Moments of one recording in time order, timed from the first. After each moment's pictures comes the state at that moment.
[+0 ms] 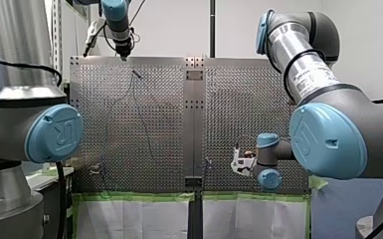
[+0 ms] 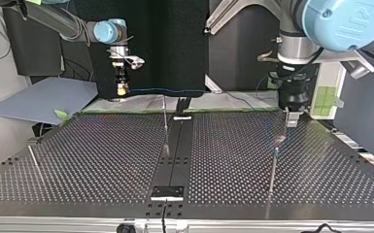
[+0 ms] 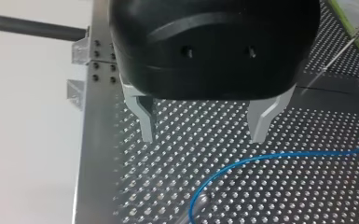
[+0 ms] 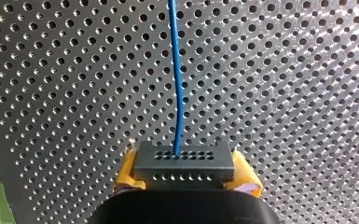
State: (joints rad) left arm -0.23 -1.39 -1.60 -3.56 -1.93 -1.48; right arm 1.92 -0.75 1.98 -1.30 1.53 1.65
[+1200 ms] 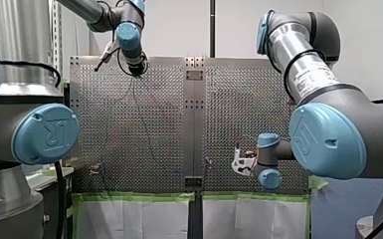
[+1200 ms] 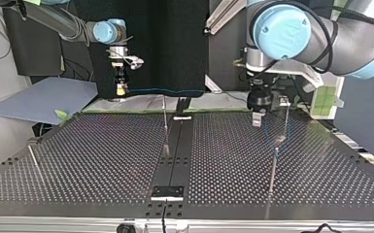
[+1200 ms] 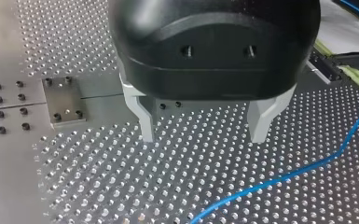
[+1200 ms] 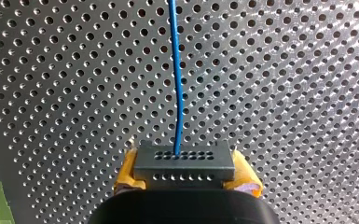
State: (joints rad) left arm -0.33 -1.50 -1.72 -3.28 -1.98 -1.19; right arm 1.92 -0.75 1.98 -1.30 1.53 1.65
